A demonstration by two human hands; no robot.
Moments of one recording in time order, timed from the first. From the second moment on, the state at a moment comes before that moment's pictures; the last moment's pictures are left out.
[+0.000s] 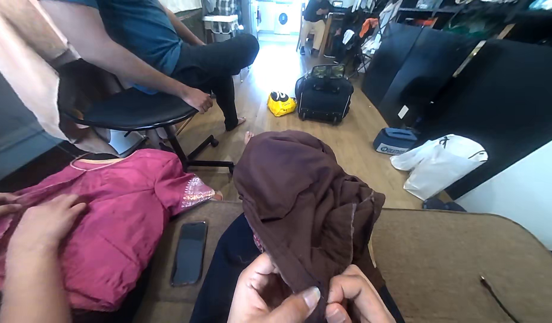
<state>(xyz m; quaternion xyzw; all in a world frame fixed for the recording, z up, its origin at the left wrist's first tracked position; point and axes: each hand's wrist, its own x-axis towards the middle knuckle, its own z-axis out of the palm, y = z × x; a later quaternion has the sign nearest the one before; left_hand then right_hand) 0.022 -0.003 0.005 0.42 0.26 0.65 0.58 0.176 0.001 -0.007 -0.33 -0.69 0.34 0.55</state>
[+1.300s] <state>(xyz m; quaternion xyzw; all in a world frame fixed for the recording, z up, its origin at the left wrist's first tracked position) 0.017 0.001 0.005 0.45 0.21 0.66 0.56 0.182 0.002 -0.002 -0.31 -0.69 0.34 0.55</state>
